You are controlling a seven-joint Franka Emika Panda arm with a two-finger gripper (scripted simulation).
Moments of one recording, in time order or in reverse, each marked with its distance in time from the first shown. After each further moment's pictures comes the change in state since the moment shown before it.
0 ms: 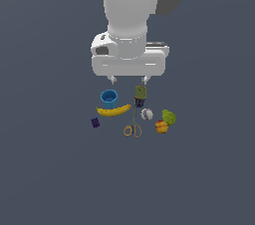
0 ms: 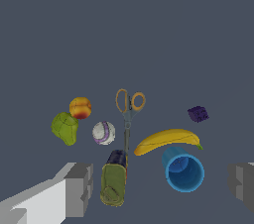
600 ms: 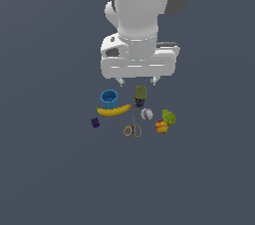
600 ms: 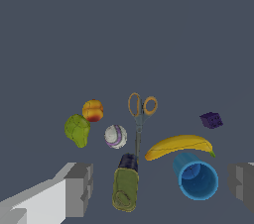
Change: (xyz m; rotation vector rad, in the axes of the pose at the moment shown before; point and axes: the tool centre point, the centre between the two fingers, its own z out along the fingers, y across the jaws) arm 0.007 -0.027 0.000 0.025 0.014 -0.026
